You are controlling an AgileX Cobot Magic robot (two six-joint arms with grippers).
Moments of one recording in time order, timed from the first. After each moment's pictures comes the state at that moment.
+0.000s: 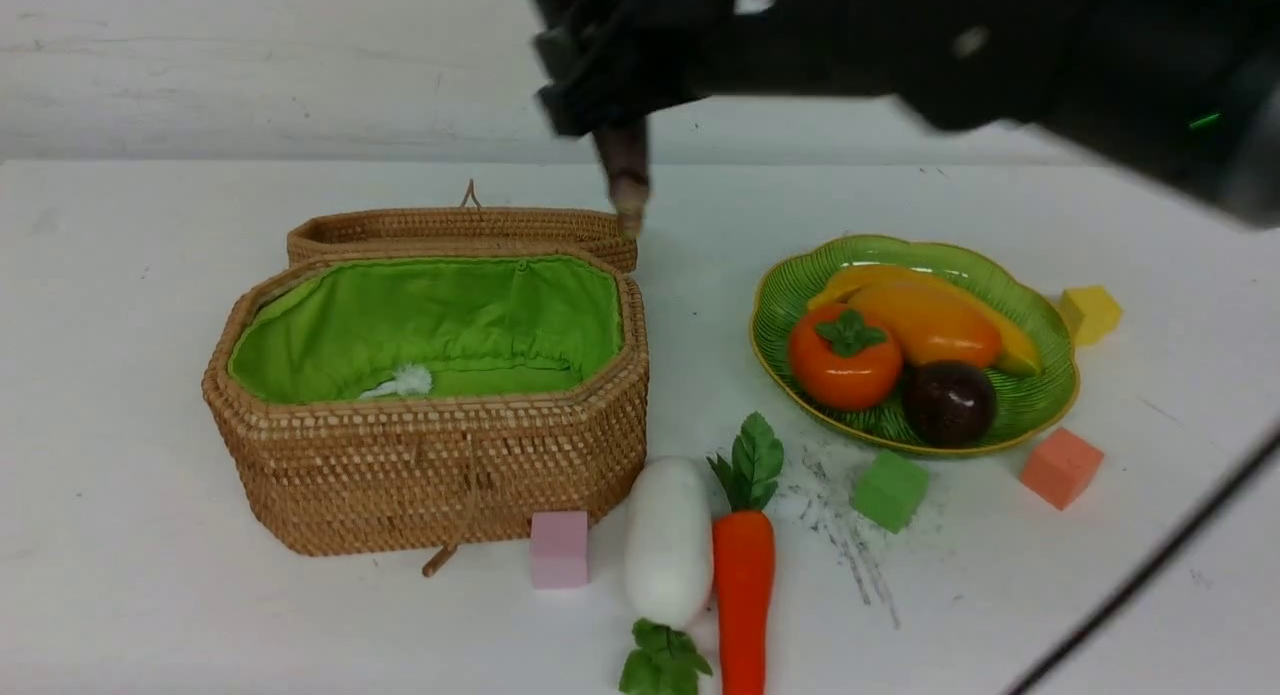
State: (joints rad) right arm 0.67 1.84 -1.70 0.12 0.20 -0.46; left arm -0.01 -0.01 0.03 0.18 0.40 -0.27
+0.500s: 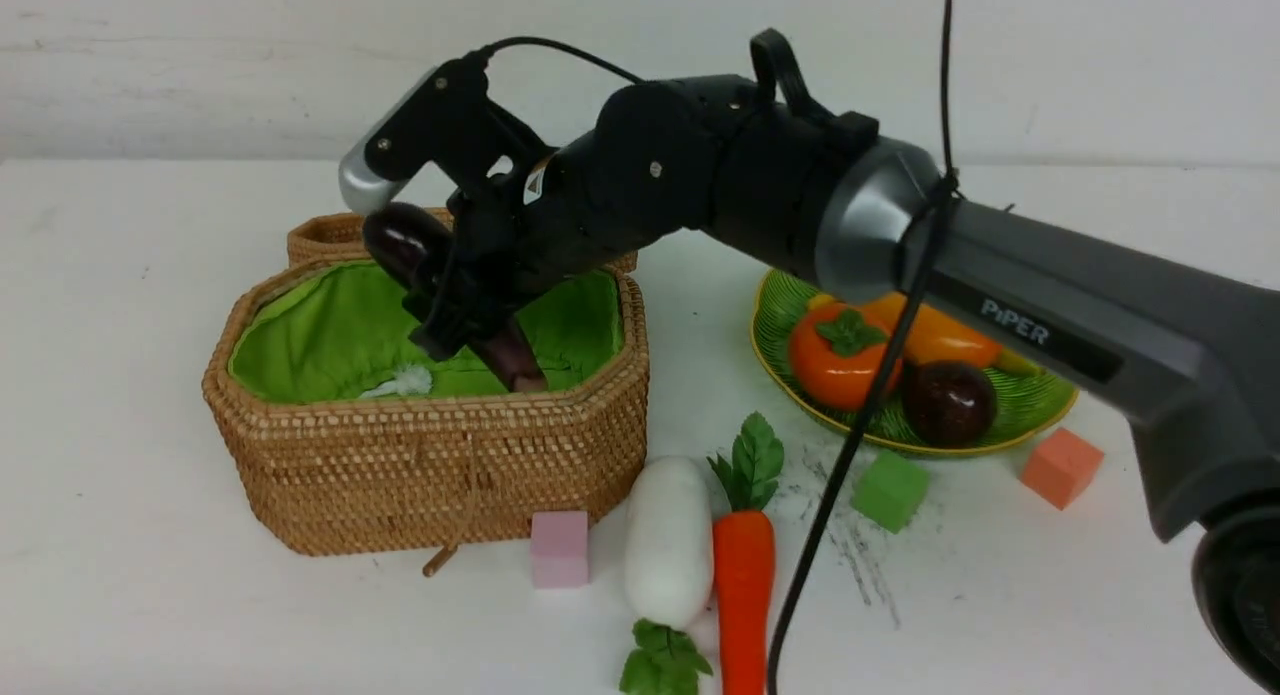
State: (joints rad) right arm 0.72 2.18 -2.04 0.32 0.60 -0.64; left arm -0.01 -0.01 0.03 0.18 0.40 -0.27
